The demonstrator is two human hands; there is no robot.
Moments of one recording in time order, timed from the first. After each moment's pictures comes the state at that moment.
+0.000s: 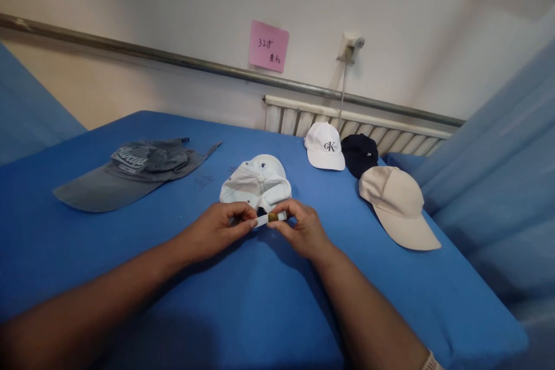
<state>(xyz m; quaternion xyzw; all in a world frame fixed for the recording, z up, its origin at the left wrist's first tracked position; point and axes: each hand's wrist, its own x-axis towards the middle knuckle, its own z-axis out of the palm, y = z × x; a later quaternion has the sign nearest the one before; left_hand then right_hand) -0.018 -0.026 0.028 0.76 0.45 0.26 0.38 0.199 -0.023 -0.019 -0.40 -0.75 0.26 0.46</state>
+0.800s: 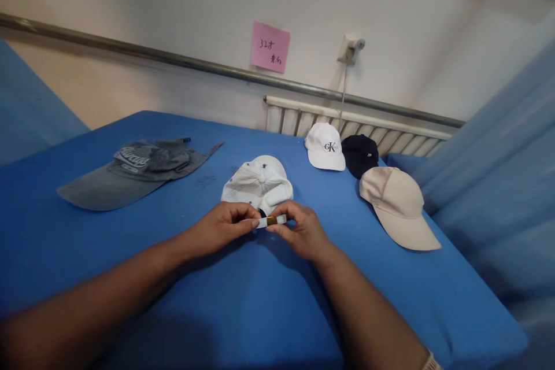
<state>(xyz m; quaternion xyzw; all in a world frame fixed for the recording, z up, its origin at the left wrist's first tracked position) -0.014 -0.024 0.020 0.69 0.43 0.27 0.51 0.199 -0.025 -0.018 -0.38 -0.76 0.30 0.44</state>
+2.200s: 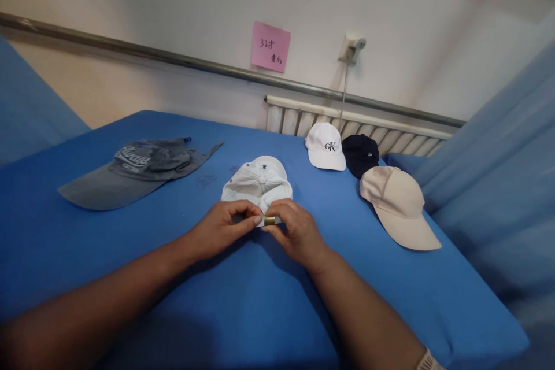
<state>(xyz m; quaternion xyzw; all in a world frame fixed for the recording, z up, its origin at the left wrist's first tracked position) -0.012 -0.028 0.028 0.74 0.44 0.31 0.41 0.190 -0.027 -0.016 -0.31 -0.83 0.14 0.45</state>
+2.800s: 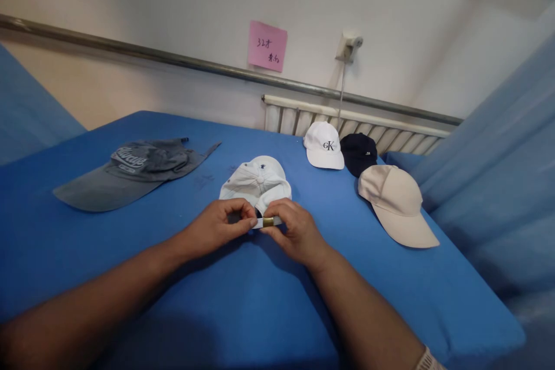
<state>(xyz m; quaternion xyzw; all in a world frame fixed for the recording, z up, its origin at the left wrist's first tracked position) -0.011 -0.027 0.029 0.71 0.44 0.32 0.44 0.193 -0.028 -0.014 -0.30 -0.83 0.16 0.45</state>
